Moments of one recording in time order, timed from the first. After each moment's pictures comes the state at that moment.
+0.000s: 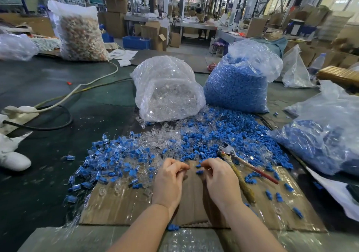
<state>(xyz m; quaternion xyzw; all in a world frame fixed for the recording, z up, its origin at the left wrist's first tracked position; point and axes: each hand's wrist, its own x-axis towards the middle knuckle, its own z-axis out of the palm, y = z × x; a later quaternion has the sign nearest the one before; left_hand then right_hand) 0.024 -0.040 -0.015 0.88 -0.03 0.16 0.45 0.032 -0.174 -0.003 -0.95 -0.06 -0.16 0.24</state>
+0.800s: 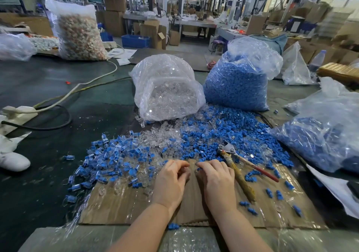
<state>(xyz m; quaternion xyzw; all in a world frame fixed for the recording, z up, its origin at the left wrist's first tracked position) 0.022 -0.040 -0.015 0.88 -0.05 0.16 0.45 0.020 -0.165 -0.017 -0.95 -0.06 -0.25 0.19</state>
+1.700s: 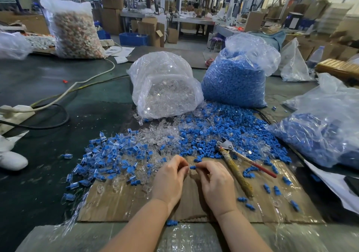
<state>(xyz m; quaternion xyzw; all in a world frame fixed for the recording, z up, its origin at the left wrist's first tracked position) 0.025 -0.041 -0.019 0.89 -0.04 0.11 0.45 0.014 -0.169 -0.016 -0.91 -0.11 -0.27 0.30</state>
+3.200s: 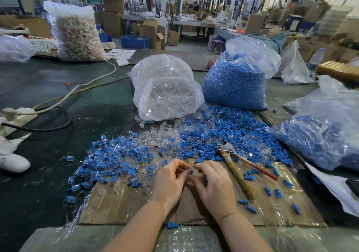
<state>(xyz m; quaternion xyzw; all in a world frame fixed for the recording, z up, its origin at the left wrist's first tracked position) 0.024 -0.037 -0.015 0.83 -0.04 0.07 0.55 0.017 -0.170 -0.018 -0.91 -0.16 -0.27 0.26</state>
